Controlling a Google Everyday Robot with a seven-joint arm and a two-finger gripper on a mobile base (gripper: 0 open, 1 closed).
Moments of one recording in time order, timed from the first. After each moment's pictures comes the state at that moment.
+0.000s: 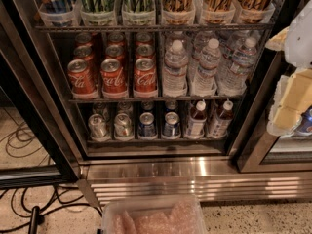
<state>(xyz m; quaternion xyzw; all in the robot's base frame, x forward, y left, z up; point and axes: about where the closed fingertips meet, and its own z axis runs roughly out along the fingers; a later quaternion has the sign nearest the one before) 0.438 -0.217 0.976 -0.60 0.78 -0.03 0.16</state>
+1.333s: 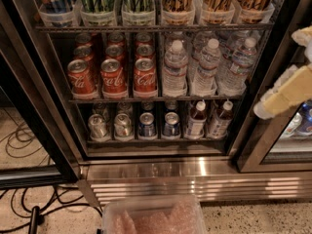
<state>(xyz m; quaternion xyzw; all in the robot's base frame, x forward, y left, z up) 0.458 -0.228 0.991 -0.47 0.82 0.00 0.33</state>
